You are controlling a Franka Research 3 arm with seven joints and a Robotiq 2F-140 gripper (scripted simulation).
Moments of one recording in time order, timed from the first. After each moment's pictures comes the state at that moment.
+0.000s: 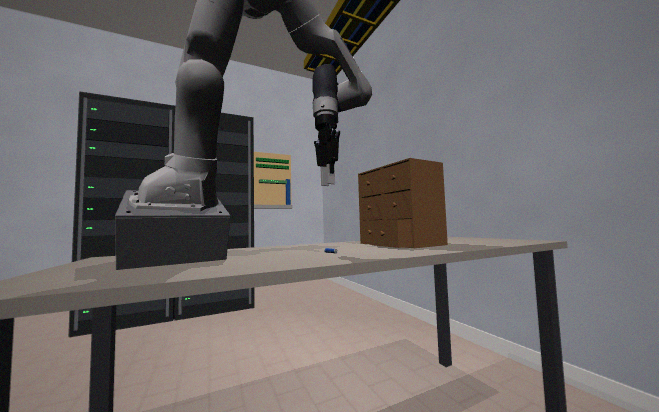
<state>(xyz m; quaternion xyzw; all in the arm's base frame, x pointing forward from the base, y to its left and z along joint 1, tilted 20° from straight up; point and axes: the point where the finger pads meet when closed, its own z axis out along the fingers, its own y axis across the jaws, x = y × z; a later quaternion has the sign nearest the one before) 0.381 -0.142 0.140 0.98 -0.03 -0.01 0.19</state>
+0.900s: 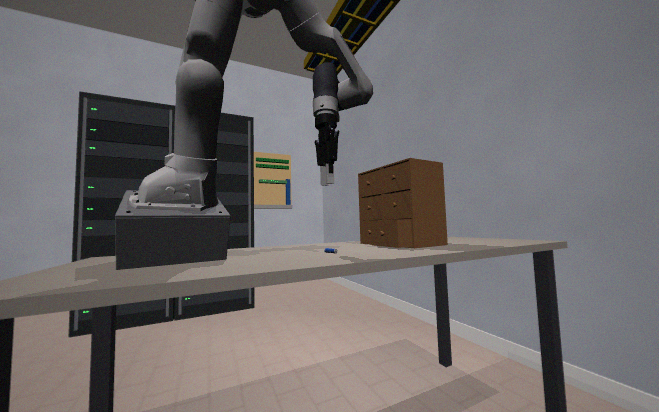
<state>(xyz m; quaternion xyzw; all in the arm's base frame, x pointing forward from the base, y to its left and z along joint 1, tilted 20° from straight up) 0.379 -0.140 0.140 0.98 -0.05 0.00 0.18</state>
